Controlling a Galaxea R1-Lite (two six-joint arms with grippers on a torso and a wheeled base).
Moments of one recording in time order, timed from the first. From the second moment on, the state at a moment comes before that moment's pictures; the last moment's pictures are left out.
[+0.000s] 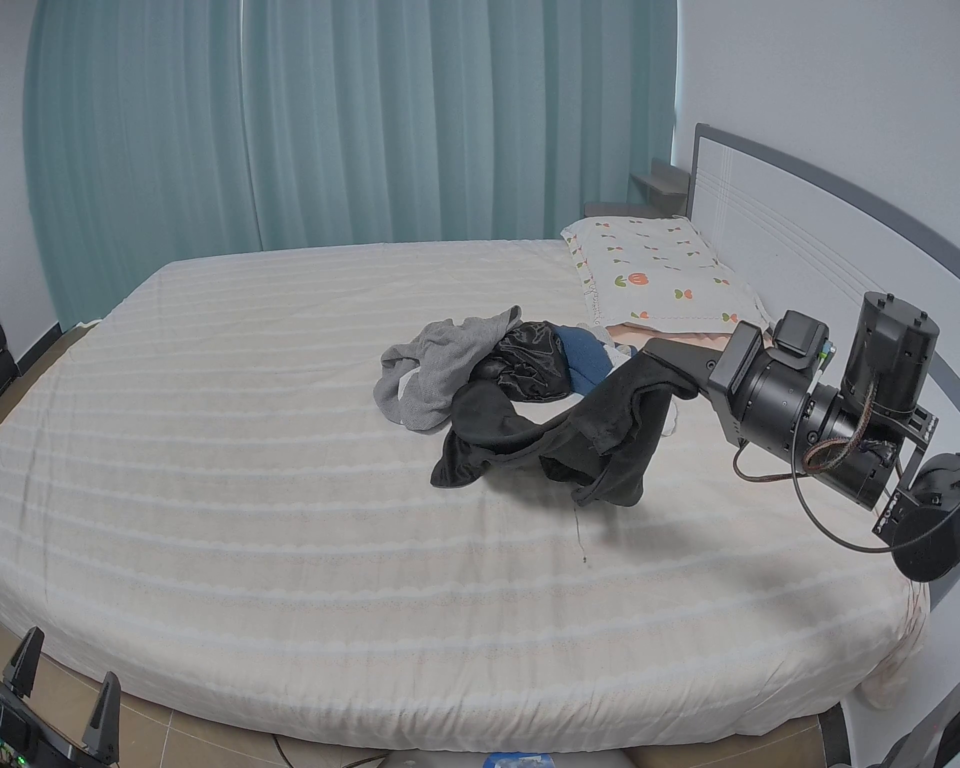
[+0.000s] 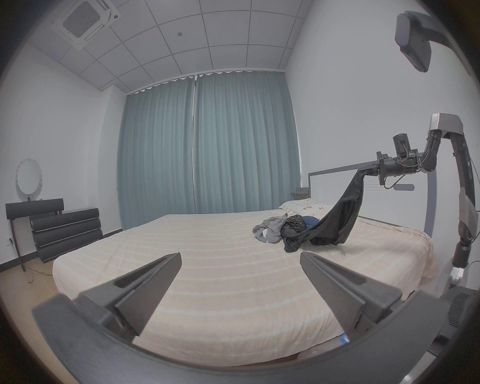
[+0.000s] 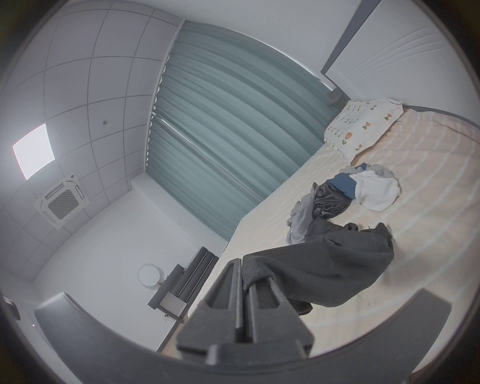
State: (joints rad) left arm 0.00 0.02 -0.03 -0.05 -0.03 0.04; right arm 0.52 1.64 -0.73 -0.95 0.12 0.83
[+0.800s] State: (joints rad) left arm -0.17 0.97 -0.31 -0.26 -0.17 0.07; right arm 0.55 1.58 -0.81 -0.95 0.09 0.82
